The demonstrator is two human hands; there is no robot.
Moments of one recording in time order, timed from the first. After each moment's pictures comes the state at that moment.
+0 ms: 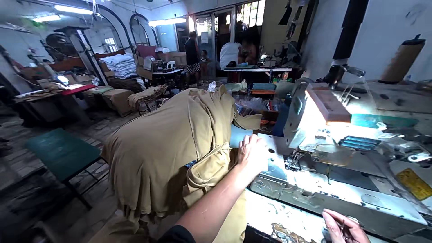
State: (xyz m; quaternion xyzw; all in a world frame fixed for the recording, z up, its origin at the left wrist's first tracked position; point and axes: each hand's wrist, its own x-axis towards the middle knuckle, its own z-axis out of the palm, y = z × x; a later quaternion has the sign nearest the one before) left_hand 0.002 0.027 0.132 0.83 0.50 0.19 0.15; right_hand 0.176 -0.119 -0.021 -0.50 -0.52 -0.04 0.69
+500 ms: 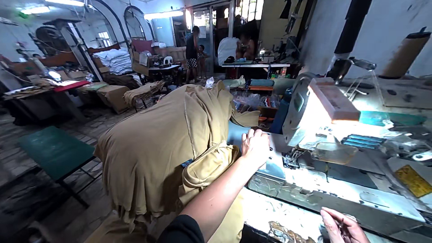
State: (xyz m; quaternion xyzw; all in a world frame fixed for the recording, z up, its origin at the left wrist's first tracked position) left_hand 0.021 0.043 0.140 0.84 0.50 0.14 0.13; right_hand 0.176 -0.123 -0.020 -0.50 -0.51 0.00 0.70
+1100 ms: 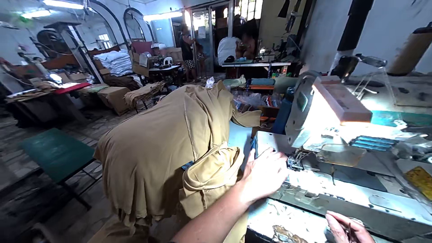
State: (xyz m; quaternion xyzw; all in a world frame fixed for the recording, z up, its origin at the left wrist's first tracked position) left_hand 0.004 0.001 0.091 0.89 0.36 0.25 0.16; right_hand 0.174 -0.125 -0.019 -0.51 -0.51 0.02 0.69
